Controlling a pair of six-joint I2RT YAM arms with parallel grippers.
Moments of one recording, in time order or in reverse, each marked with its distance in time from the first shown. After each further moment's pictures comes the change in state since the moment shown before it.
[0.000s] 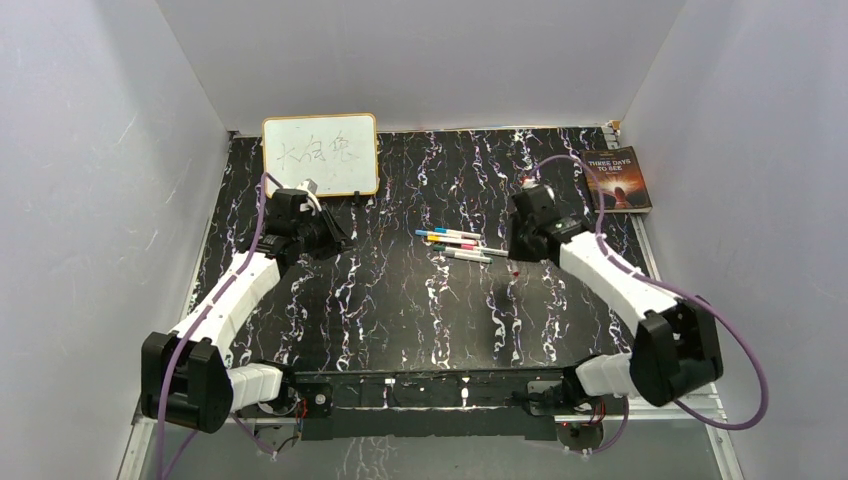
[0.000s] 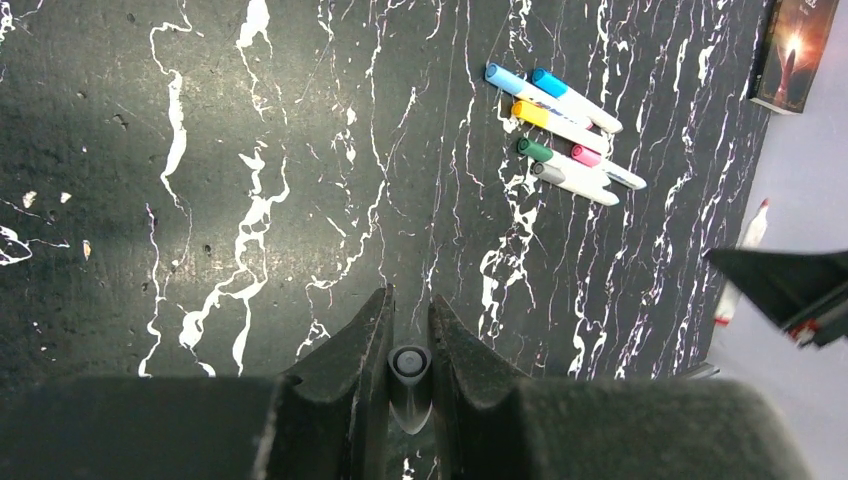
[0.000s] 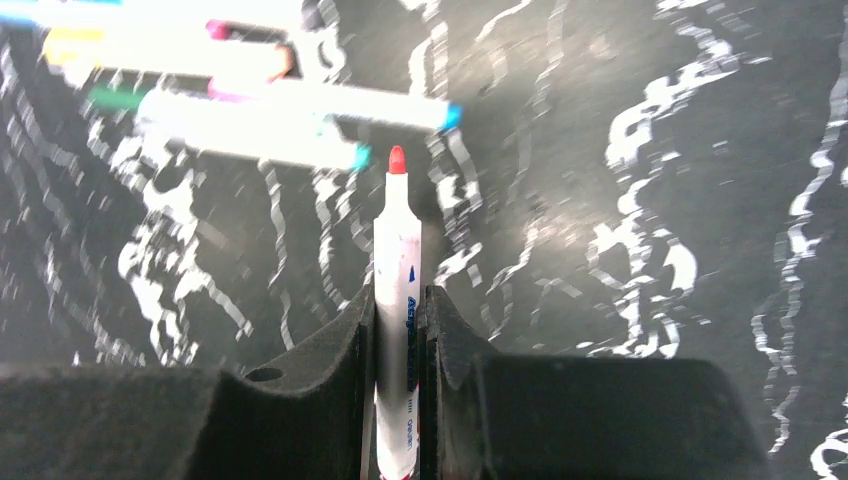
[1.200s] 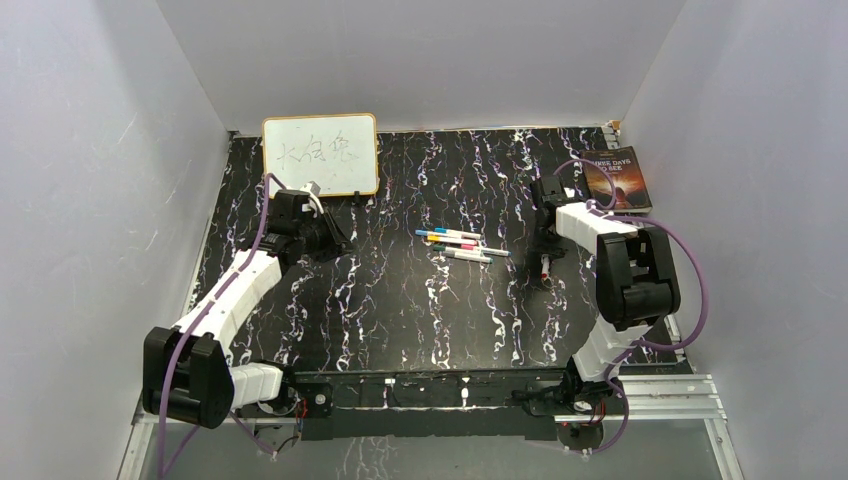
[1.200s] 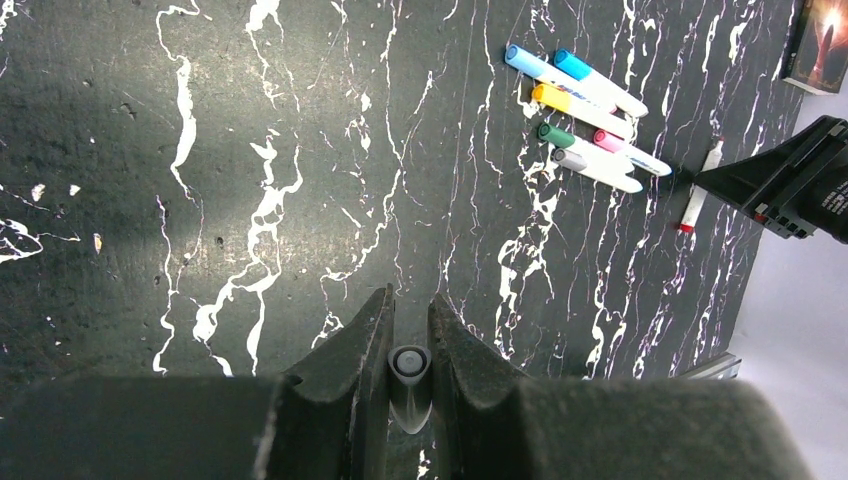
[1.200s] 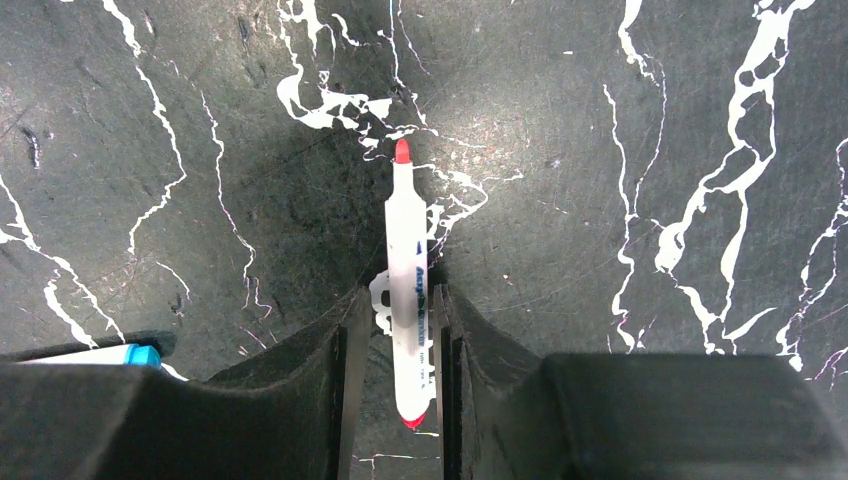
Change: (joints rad) left arm 0.000 0.023 0.000 -0.020 0.005 0.035; right arm -0.316 0.436 0.121 0.074 0.153 -0.108
